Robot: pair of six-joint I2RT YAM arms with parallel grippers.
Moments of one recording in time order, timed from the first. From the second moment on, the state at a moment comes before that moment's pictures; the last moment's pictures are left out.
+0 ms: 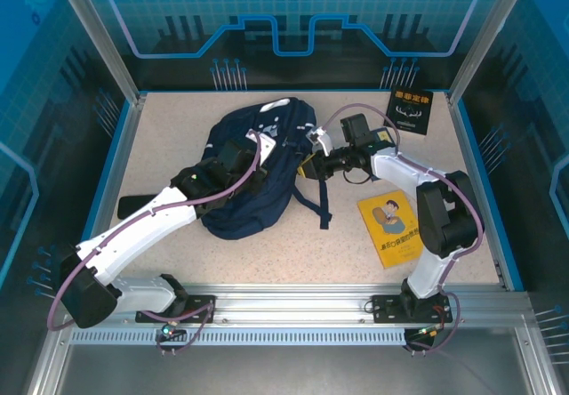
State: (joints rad) left arm -0.70 1.26 1.16 -0.61 -0.33 -0.01; right arm 0.36 1.76 1.18 -0.28 -0.86 -0.13
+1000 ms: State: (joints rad) left arm -0.69 1.53 1.28 -0.51 -0.30 -0.19; right arm 0.60 1.46 0.87 -0.16 -0.66 -0.04
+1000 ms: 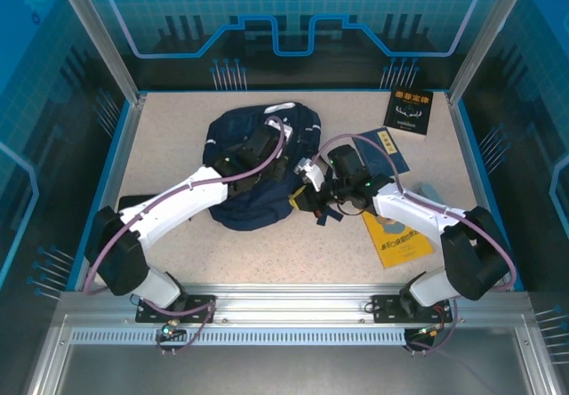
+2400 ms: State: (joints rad) left arm -0.68 1.50 1.16 -0.39 -0.21 -0.23; right arm 0.46 1.61 0.97 -0.07 -0.65 0.88
